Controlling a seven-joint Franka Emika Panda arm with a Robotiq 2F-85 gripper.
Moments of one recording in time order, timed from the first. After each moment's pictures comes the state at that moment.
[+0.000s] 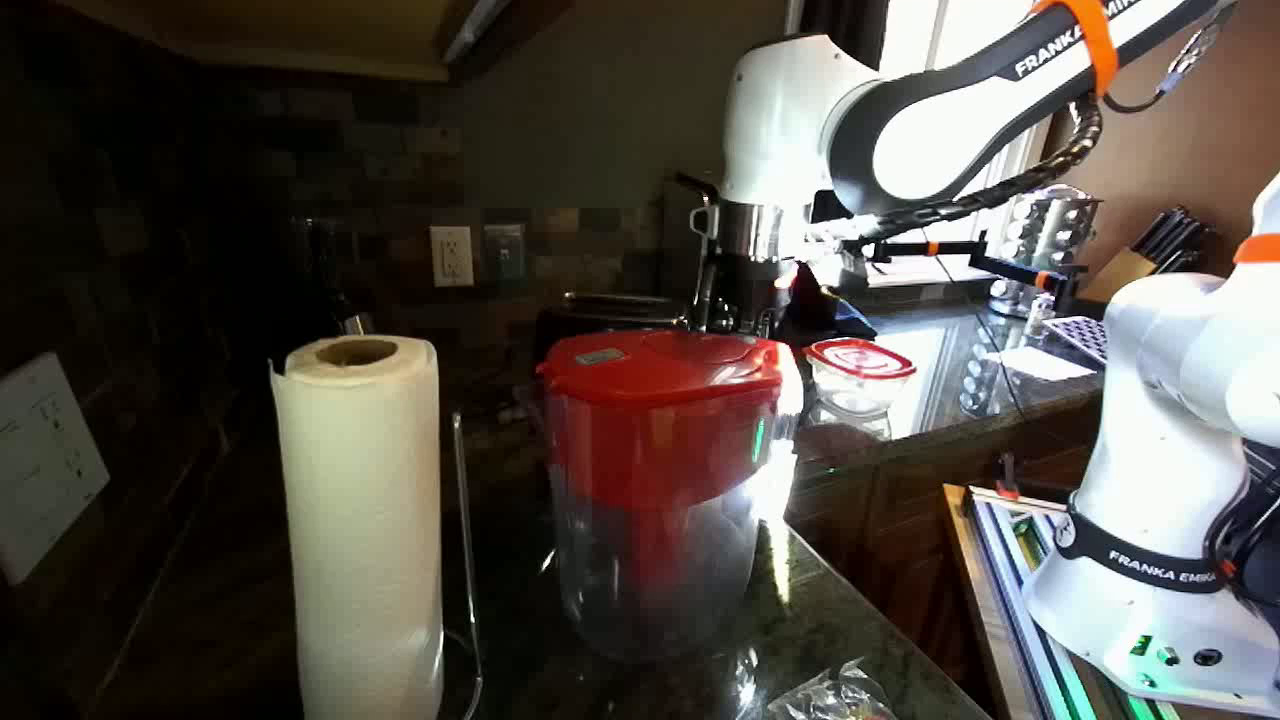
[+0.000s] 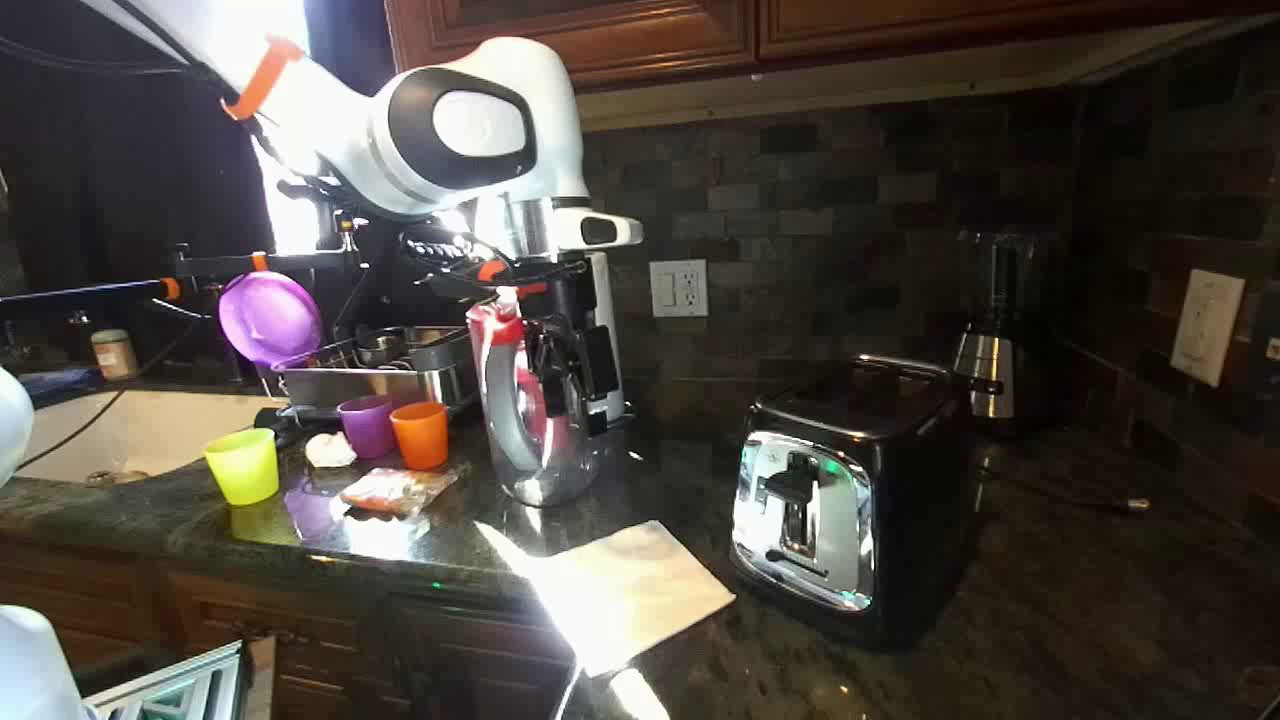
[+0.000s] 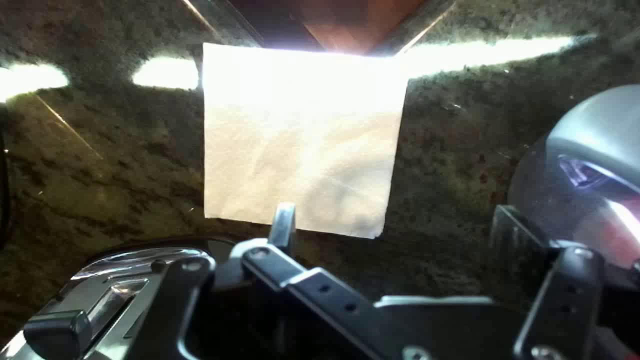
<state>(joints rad) 0.01 -0.36 0.16 -2.54 -0.07 2.20 0.16</state>
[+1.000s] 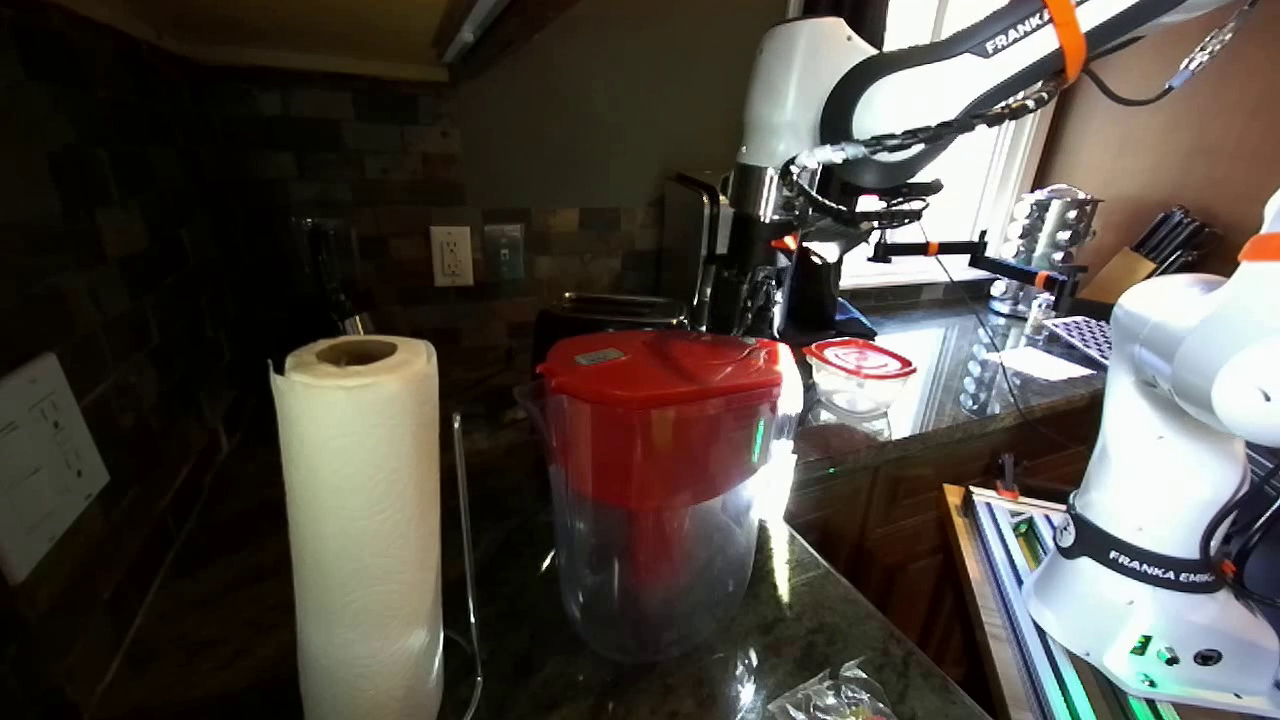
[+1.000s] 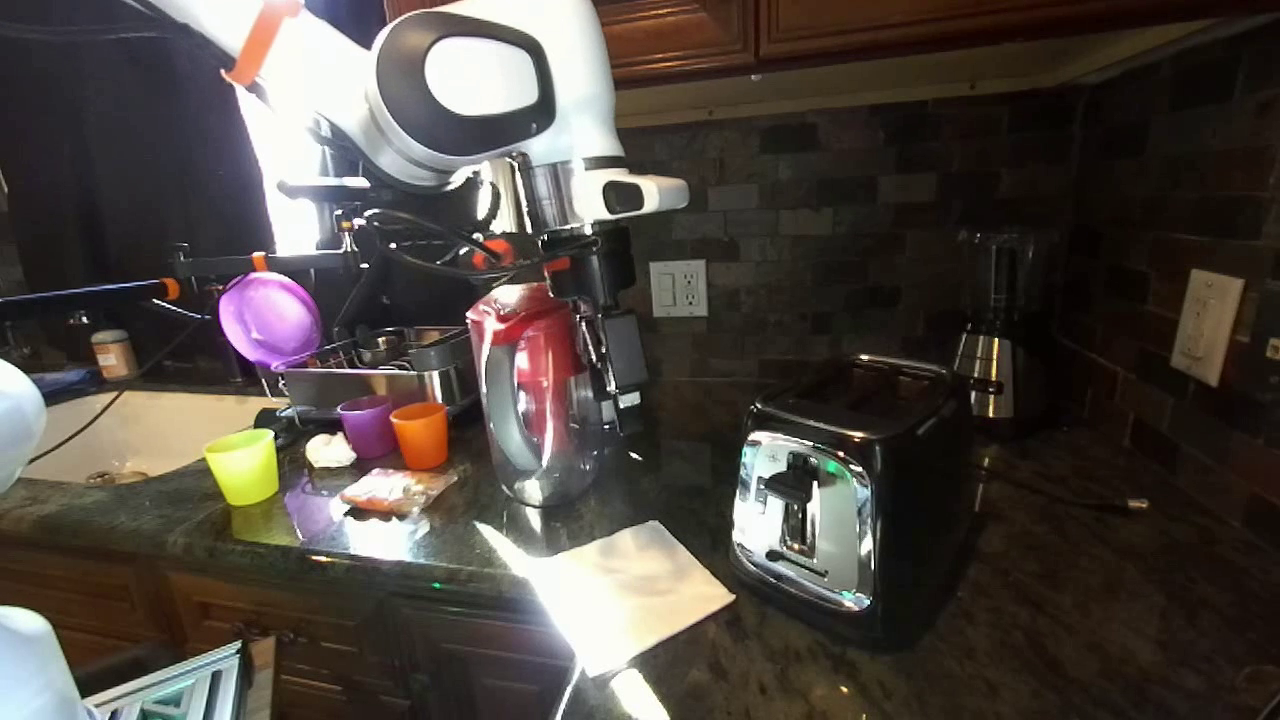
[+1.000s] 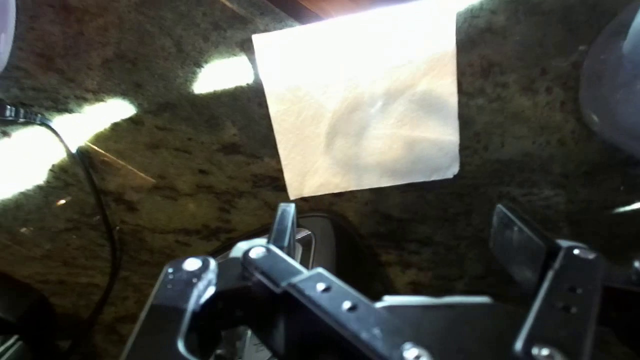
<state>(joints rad) -0.06 -0.42 0.06 -2.54 -0.07 2.22 0.27</state>
